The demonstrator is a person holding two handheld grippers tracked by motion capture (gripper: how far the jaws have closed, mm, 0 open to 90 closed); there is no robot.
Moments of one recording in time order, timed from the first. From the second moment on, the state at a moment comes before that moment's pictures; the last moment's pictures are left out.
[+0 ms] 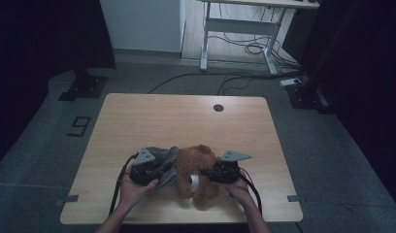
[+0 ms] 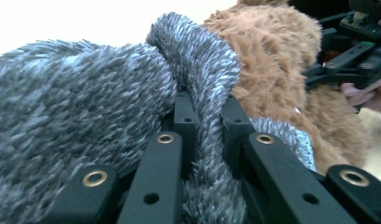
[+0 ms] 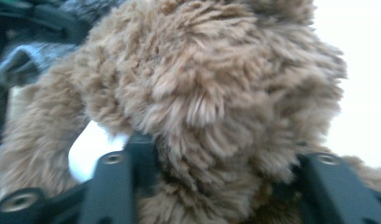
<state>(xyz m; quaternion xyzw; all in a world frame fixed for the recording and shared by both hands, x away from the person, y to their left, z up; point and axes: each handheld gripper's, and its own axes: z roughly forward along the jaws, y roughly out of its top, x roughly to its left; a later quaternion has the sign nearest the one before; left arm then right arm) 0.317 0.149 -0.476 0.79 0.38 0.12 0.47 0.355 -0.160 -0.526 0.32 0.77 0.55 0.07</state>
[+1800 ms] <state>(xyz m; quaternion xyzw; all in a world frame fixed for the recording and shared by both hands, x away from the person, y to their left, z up) 0.362 0.169 -0.468 0.76 0.44 0.21 0.44 0.366 -0.184 -0.541 0.35 0.76 0.54 0.12</state>
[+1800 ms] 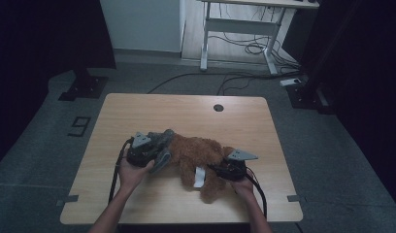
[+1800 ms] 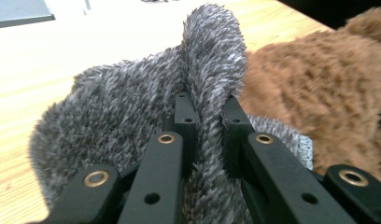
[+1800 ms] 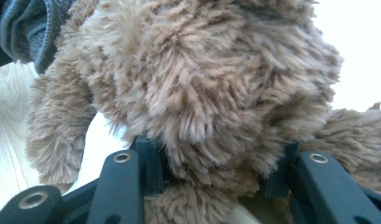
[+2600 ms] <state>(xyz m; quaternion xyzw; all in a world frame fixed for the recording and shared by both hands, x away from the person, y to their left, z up) 0.358 0.079 -0.430 0.78 0.35 0.15 0.49 0.368 -0.188 -0.542 0.35 0.76 0.54 0.11</state>
